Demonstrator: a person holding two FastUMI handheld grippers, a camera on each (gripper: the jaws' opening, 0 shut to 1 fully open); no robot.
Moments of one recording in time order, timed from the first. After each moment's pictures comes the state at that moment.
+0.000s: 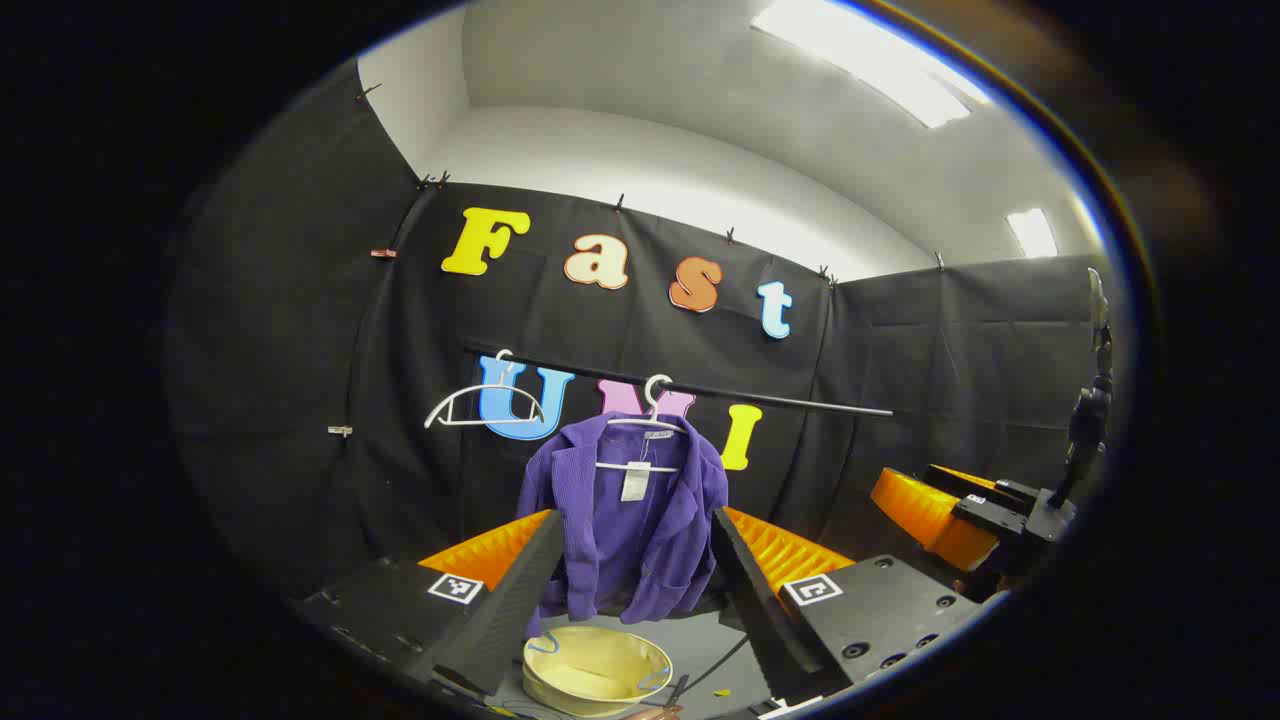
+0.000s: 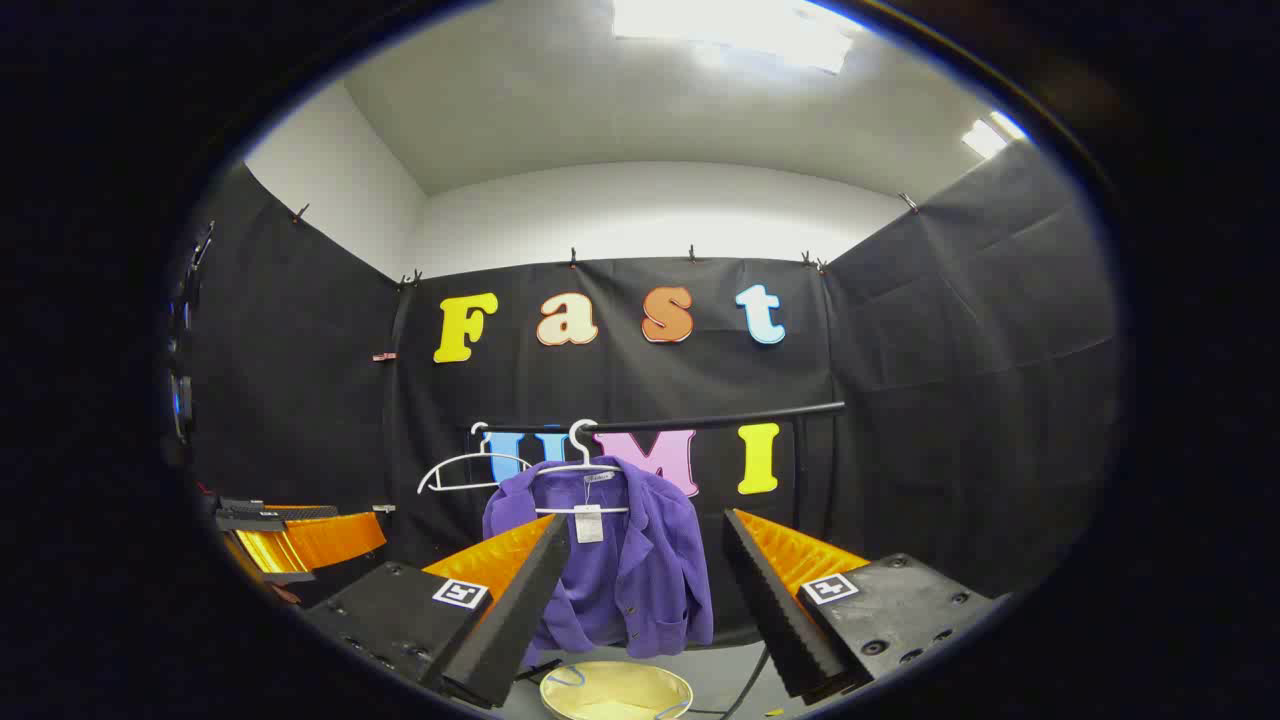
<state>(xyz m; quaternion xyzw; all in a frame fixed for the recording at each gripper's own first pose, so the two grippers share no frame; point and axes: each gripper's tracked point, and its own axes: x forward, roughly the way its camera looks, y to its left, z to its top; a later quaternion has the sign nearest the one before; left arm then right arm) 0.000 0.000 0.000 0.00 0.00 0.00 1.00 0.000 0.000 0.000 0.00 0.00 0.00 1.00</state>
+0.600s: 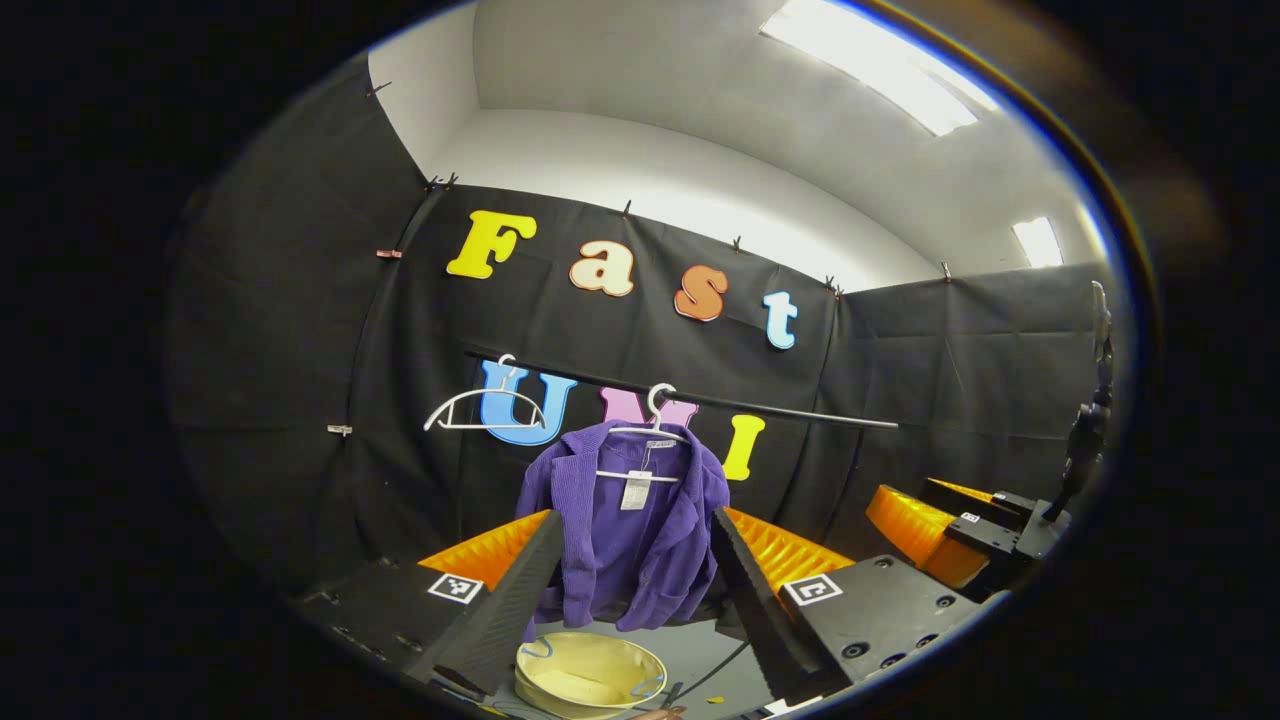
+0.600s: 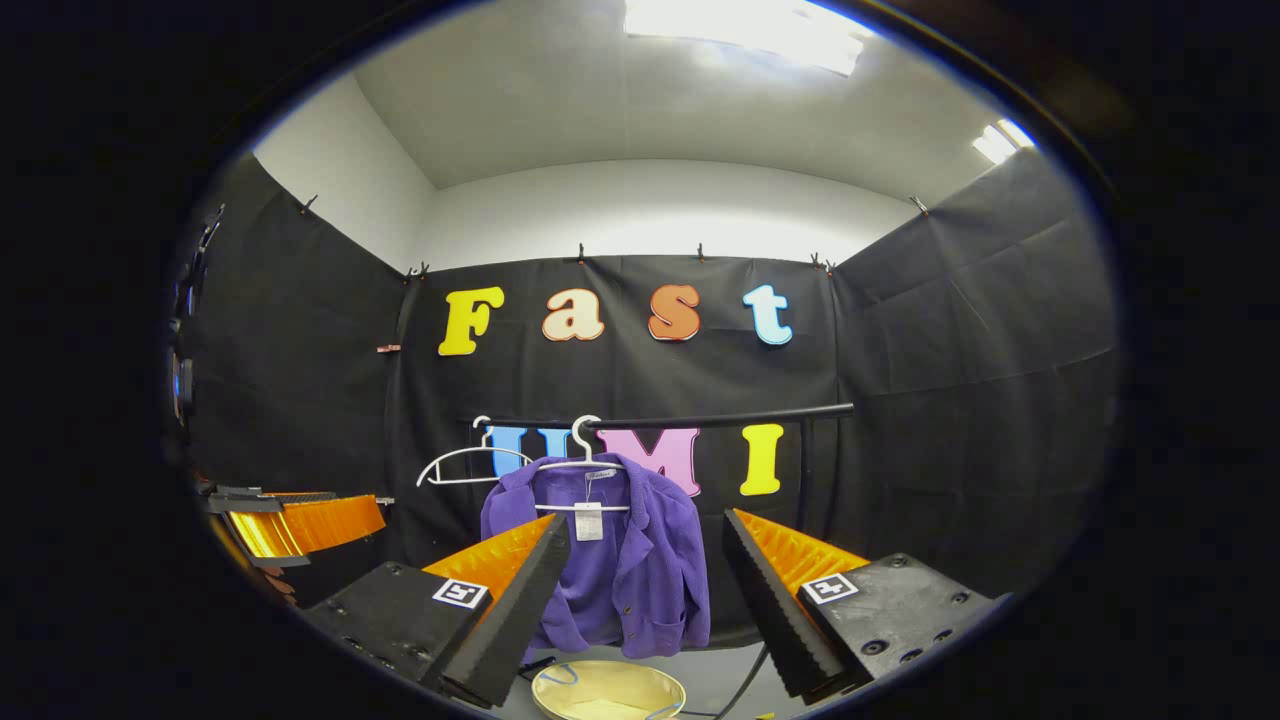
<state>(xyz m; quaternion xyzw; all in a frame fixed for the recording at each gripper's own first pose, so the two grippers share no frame) 0.006 0.005 0.007 -0.01 -0.02 0.01 1.00 0.005 0.006 -0.004 -0.02 0.00 0.01 1.00</state>
